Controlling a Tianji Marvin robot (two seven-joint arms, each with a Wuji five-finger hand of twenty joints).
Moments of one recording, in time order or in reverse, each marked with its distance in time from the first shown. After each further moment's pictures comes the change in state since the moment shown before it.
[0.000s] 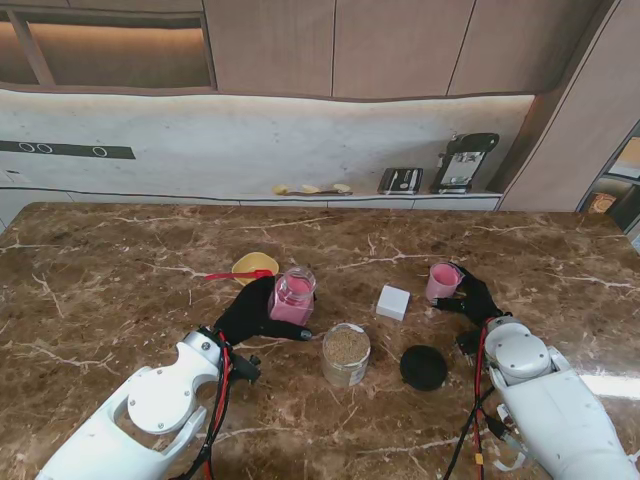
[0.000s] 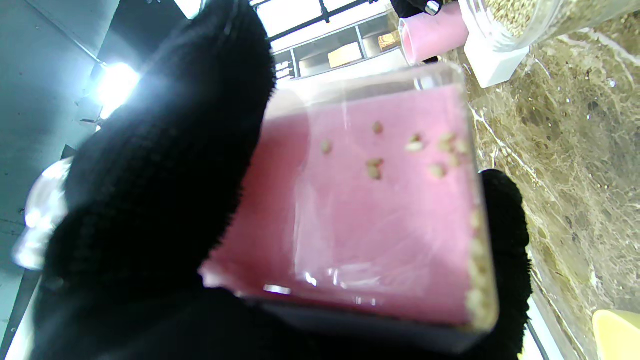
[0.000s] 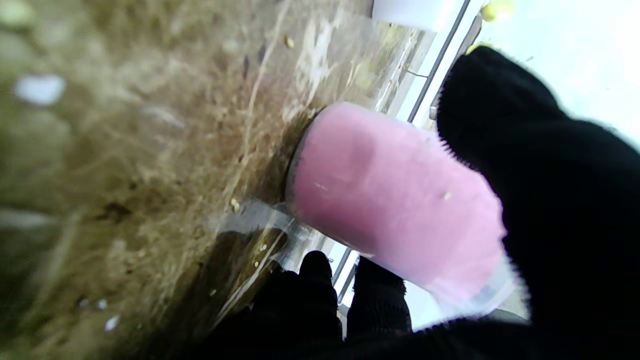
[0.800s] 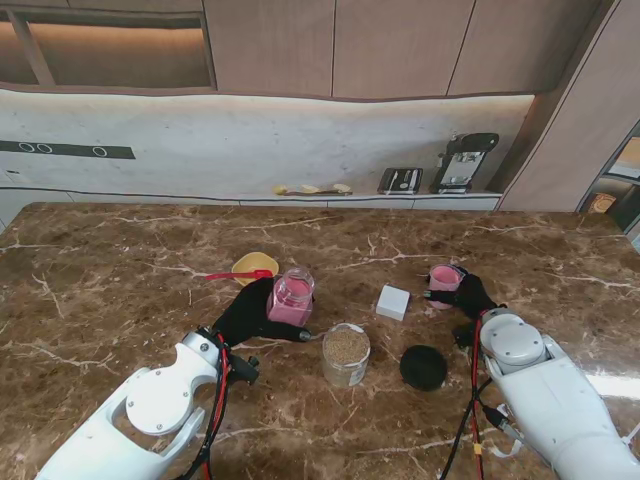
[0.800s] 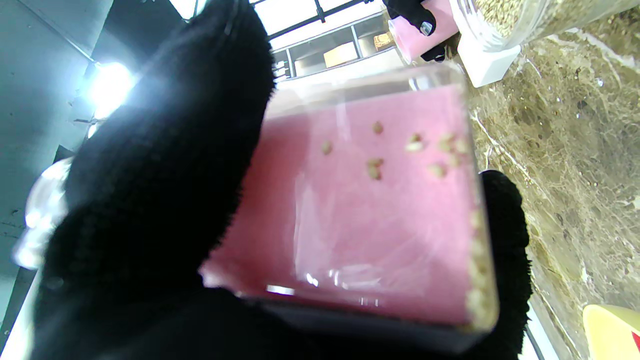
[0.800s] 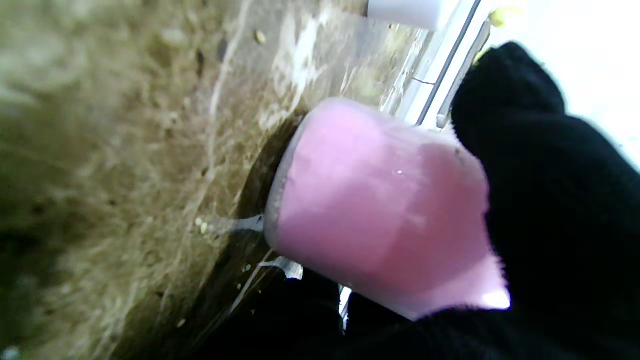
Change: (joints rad) left arm 0.009 0.001 -0.008 -0.005 0.006 0.009 -0.003; right arm 0.058 0.003 -0.060 0.041 0.029 0.038 0.011; left_hand 0.000 0.000 0.000 0.000 0.000 0.000 0.000 0.000 0.000 0.000 0.000 0.000 0.000 0.000 0.000 0.000 -0.009 0.001 0.000 0.002; right_hand 0.084 0.172 -0.297 -0.069 0.333 -0.126 0.409 0.070 0.069 -0.034 0.120 -0.014 -0.012 -0.036 -0.047 -0.052 -0.023 -0.027 -0.024 -0.002
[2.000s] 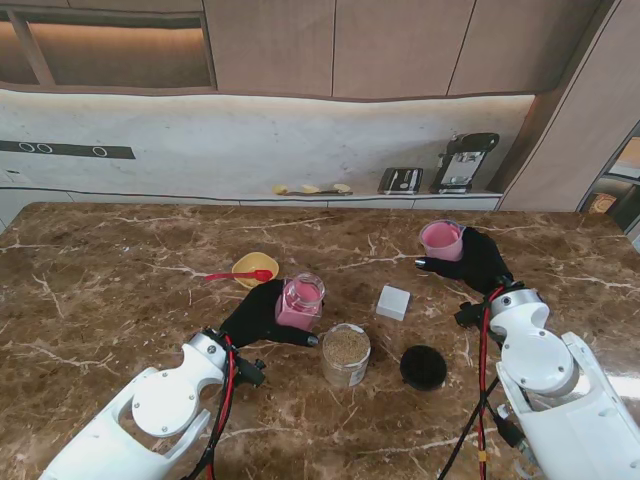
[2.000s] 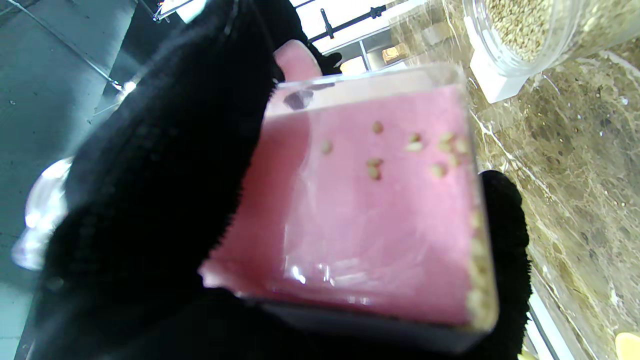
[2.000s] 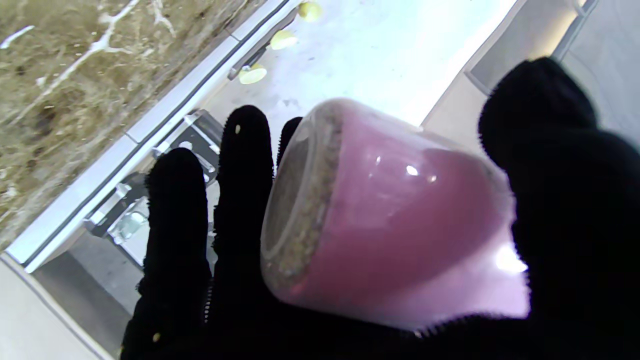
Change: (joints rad) left arm -0.016 0.005 0.038 0.001 0.016 -0.027 0.003; right arm -0.402 0.044 0.208 -0.862 -0.303 0.024 -0.093; left_hand 0.000 0.000 0.000 0.000 0.000 0.000 0.000 0.000 0.000 0.000 0.000 0.000 0.000 0.000 0.000 0.000 -0.001 0.000 0.000 0.003; right_hand -0.111 0.051 0.014 0.000 0.059 0.164 0.175 -0.074 0.828 0.113 0.249 0.158 0.942 0.341 0.735 0.261 0.855 0.616 1.209 -0.012
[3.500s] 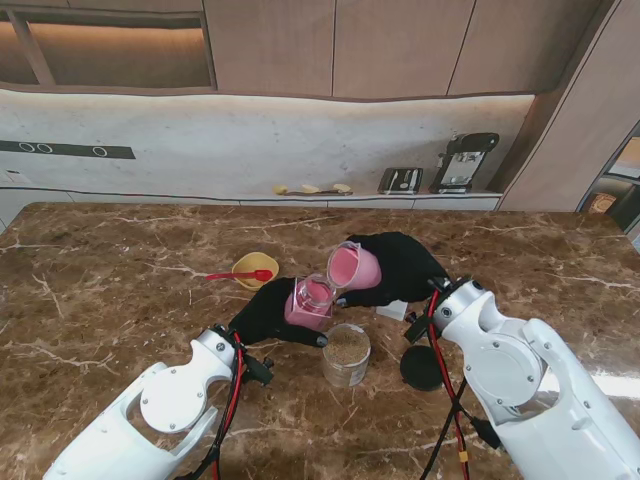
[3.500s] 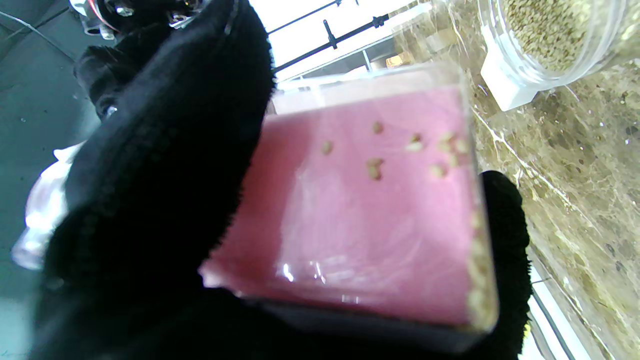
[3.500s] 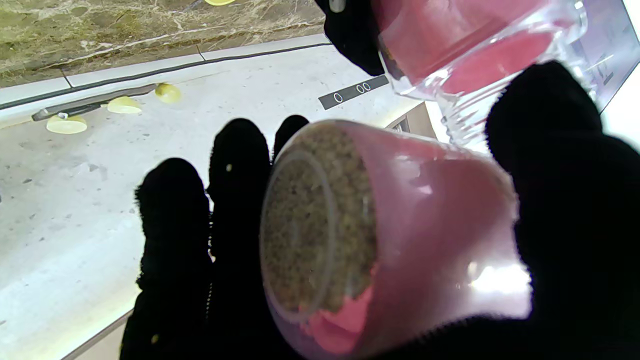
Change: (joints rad) left arm -0.028 -0.003 0.033 -0.004 0.024 0.008 0.005; right arm 0.005 0.056 -0.166 -0.255 -0.266 -0.128 0.175; left_hand 0.000 0.000 0.000 0.000 0.000 0.000 0.000 0.000 0.000 0.000 0.000 0.000 0.000 0.000 0.000 0.000 0.000 0.002 0.000 0.009; right_hand 0.000 0.025 -0.034 0.000 0.010 0.046 0.040 -0.037 0.044 0.017 0.171 0.336 0.010 0.021 0.369 0.199 0.081 -0.013 0.250 -0.034
